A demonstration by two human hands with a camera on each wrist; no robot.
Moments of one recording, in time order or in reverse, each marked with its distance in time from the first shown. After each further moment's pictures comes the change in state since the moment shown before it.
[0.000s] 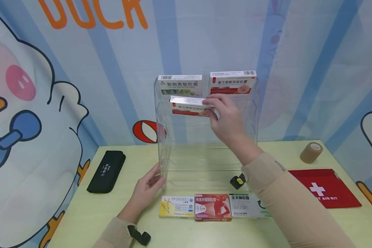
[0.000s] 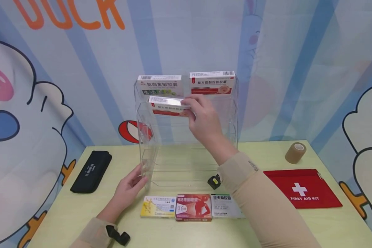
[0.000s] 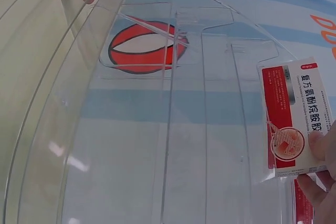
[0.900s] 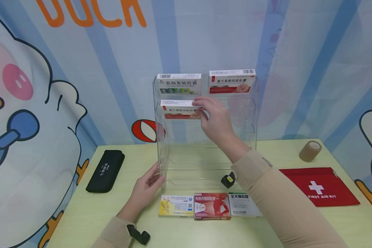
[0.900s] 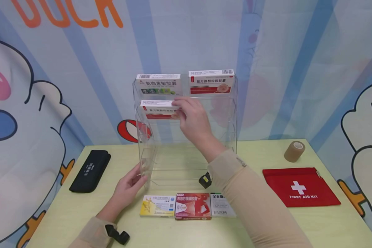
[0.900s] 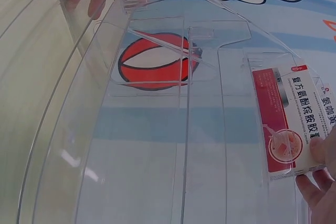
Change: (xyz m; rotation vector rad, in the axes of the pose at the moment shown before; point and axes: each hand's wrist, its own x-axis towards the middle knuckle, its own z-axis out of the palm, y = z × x) left_hand 0.001 -0.003 0.000 0.005 0.001 0.013; right_hand 0.004 -0.009 0.023 0.060 -0.091 0.085
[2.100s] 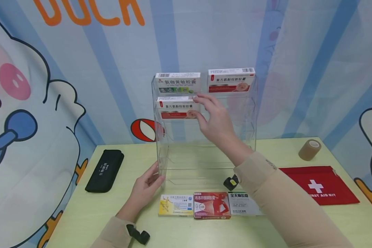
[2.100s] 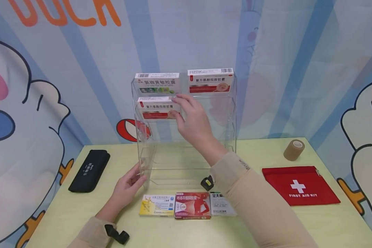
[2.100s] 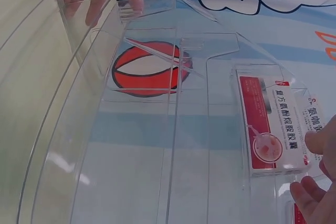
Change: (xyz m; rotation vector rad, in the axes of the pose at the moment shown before) left_hand 0.000 0.000 0.000 0.003 -0.002 -0.001; right_hand -0.005 -0.010 -0.008 0.071 -0.026 0.063
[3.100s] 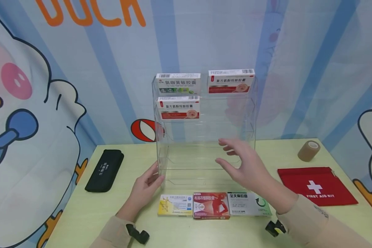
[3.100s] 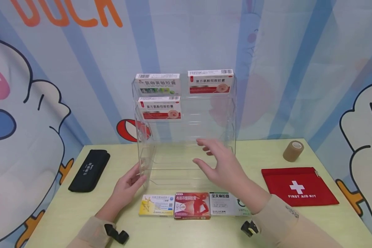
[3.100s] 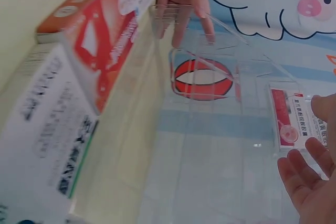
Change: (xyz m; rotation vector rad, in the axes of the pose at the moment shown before) left_hand 0.002 -0.002 0.000 0.007 0.000 -0.017; right_hand -0.123 0.022 -0.060 -0.012 -0.218 -0.002
